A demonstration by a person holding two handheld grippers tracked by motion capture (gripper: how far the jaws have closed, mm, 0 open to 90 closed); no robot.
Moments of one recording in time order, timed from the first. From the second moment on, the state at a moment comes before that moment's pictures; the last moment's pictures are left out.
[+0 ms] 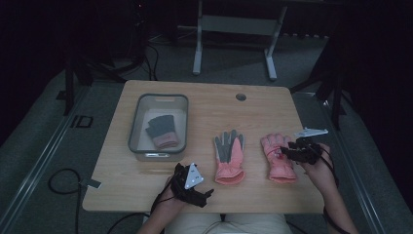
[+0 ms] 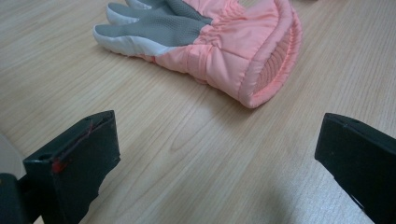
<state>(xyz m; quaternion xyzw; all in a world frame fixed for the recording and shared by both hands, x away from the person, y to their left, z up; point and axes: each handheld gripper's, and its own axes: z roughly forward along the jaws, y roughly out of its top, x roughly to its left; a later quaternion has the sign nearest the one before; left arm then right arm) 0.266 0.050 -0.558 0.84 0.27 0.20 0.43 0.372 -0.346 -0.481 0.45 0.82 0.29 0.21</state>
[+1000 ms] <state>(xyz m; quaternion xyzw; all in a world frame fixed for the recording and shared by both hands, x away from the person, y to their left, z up) 0.266 0.048 -0.558 0.84 0.26 0.20 0.43 0.370 -0.326 -0.514 0.53 0.77 0.26 0.23</state>
